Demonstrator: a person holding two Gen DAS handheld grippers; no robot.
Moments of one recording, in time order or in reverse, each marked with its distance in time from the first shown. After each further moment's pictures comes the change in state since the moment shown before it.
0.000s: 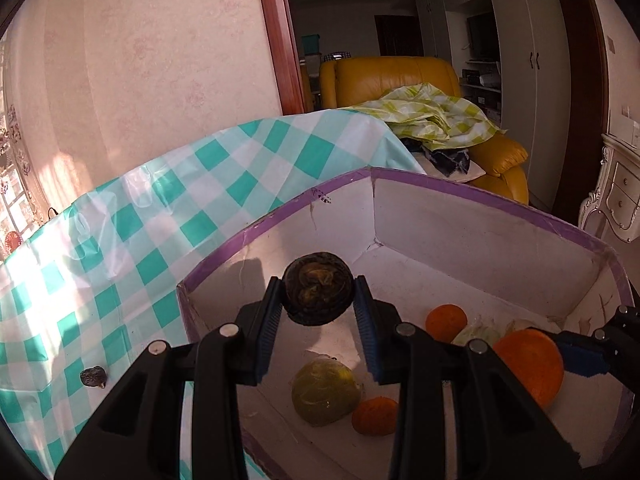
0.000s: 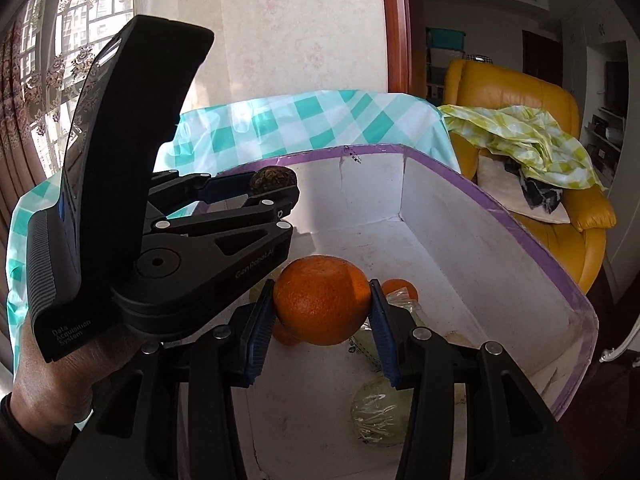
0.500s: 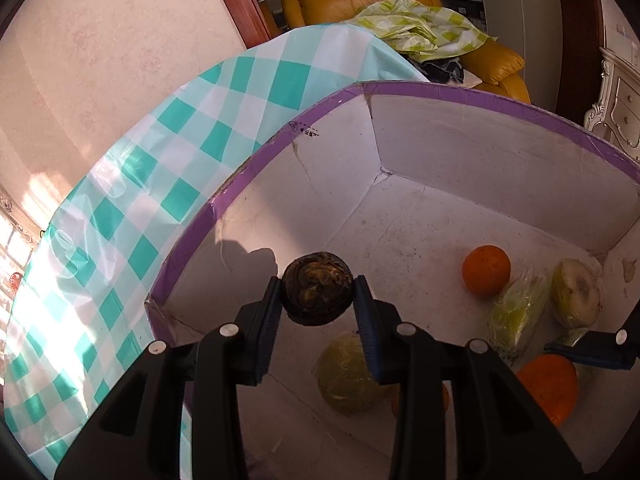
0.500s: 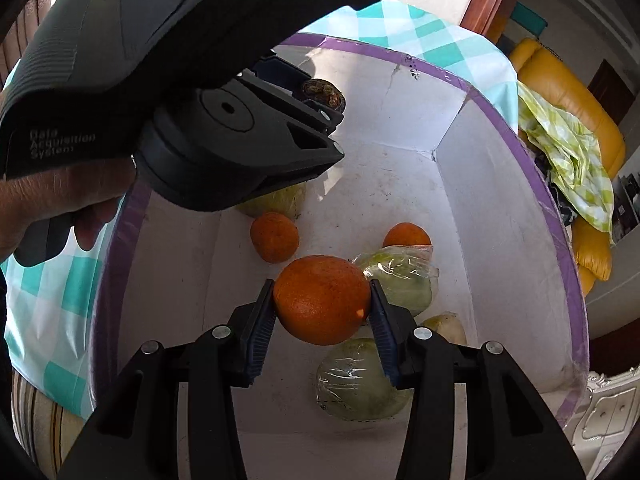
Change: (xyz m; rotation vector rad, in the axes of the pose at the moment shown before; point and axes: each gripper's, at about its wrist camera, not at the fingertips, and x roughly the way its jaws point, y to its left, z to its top) left arm 0.067 -0.001 0.009 0.192 0.305 0.006; right arm 0.047 0.022 -0.006 -0.349 0.386 -0.027
